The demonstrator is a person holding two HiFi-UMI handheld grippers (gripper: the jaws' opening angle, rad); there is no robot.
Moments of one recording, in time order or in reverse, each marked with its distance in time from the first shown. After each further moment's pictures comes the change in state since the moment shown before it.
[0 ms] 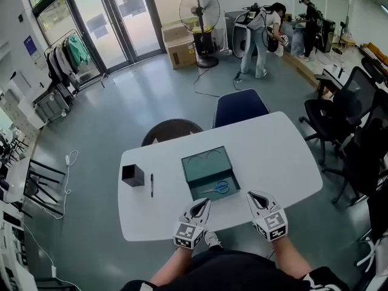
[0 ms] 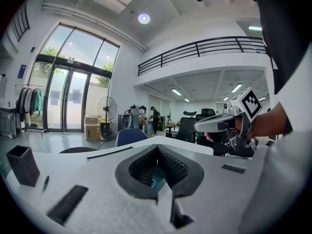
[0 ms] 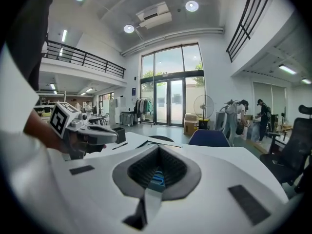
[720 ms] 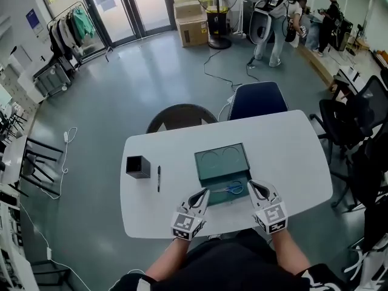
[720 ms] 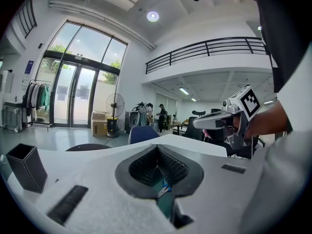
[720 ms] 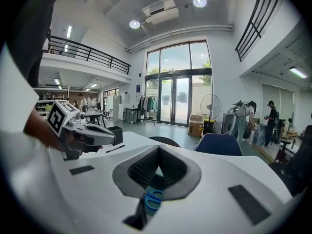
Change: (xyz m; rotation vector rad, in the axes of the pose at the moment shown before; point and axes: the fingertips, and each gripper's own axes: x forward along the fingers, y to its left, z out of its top) left arm 0.012 0.100 -0.016 -0.056 0.026 0.051; right arm 0.112 0.010 0.024 -0.055 0.021 0.050
